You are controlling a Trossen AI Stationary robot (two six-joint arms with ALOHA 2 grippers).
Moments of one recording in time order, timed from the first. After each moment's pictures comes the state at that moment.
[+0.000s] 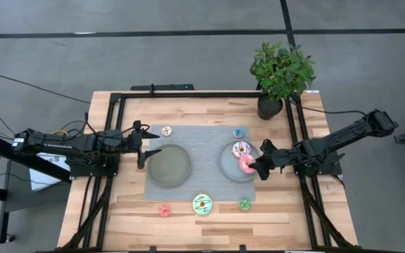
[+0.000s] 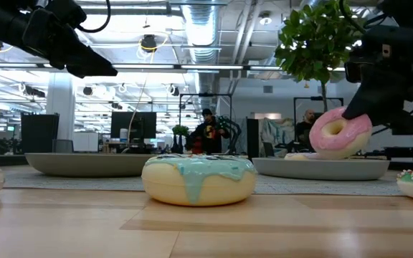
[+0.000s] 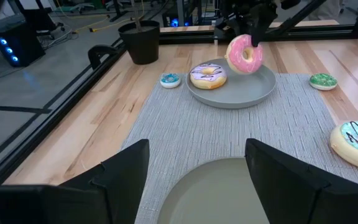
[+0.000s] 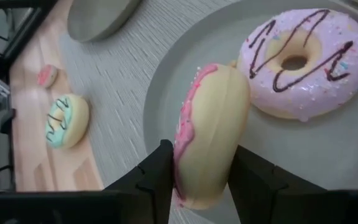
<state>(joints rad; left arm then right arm) -0.01 0.51 0.30 -0.04 -0.23 0.03 0.30 0.86 0.30 -0.17 0.24 0.95</state>
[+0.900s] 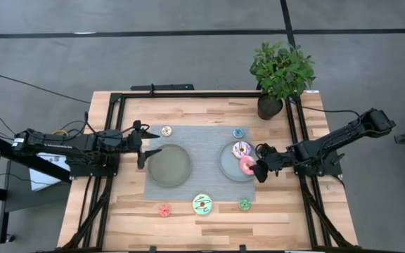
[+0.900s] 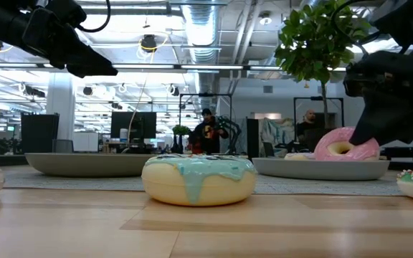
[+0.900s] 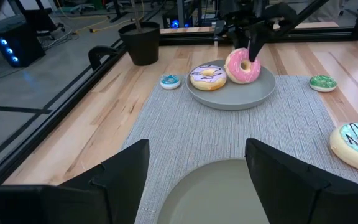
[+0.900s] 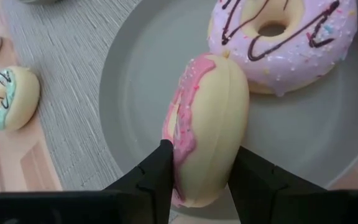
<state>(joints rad) -0.01 0.51 0.30 -0.04 -0.23 0.03 0.30 0.99 0.30 -0.19 0.24 0.94</state>
